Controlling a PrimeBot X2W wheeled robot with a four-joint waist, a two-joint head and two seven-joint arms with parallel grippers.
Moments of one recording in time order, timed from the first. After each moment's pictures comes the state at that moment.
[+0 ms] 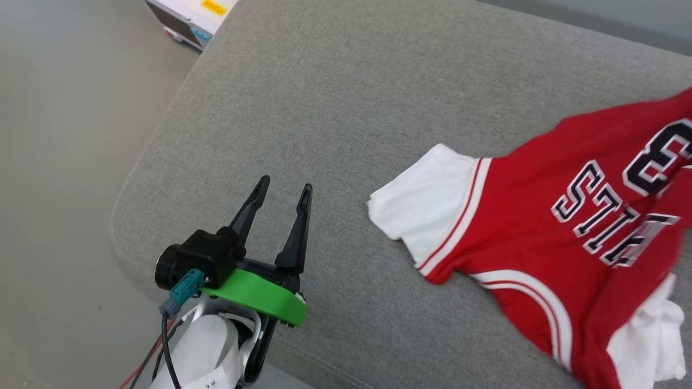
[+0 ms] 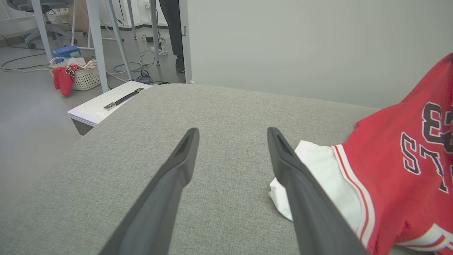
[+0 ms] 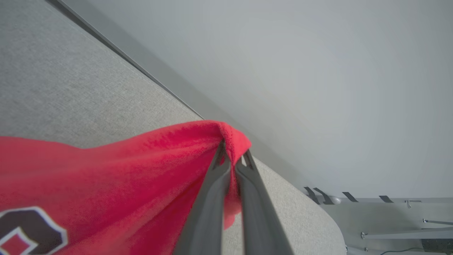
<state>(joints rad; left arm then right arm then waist) -0.24 0.20 -0.37 0.09 -0.40 -0.02 -0.26 -0.83 -0.70 0.17 0.41 0.05 0.13 0.59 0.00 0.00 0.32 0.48</state>
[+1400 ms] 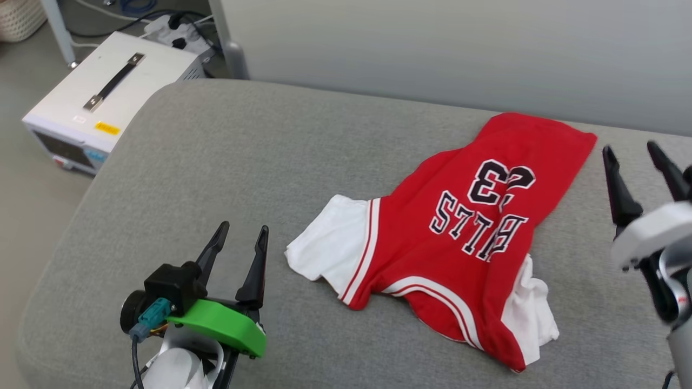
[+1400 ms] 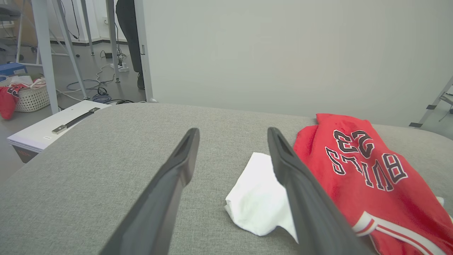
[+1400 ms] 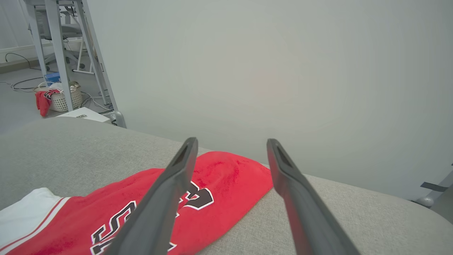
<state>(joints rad) -0.13 0.22 -0.25 0.18 -0.38 -0.08 -0.25 -0.38 -0.35 0.04 0.32 0.30 0.13 -0.09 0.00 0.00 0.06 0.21</state>
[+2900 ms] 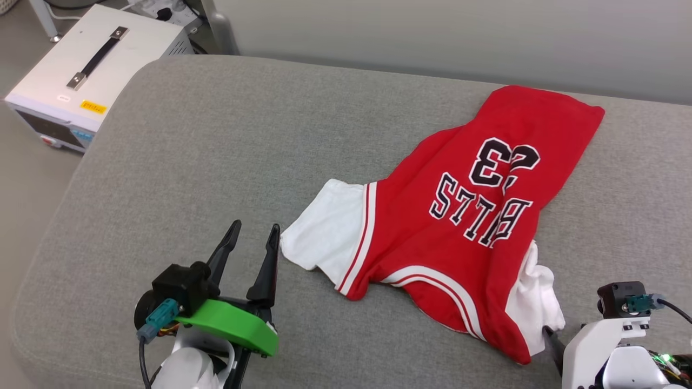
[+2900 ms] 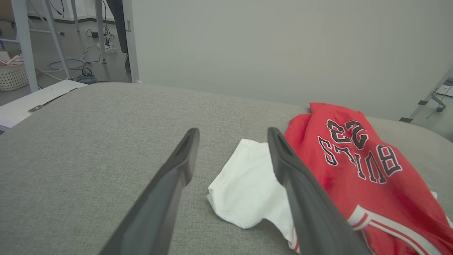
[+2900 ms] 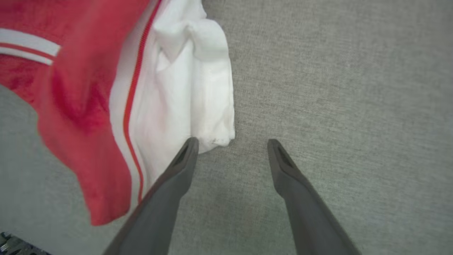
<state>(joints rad) -0.13 0.16 -0.22 0.18 -0.37 -0.12 -0.26 0.08 -0.10 -0.06 -0.03 0.17 0.13 0.61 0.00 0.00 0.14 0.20</state>
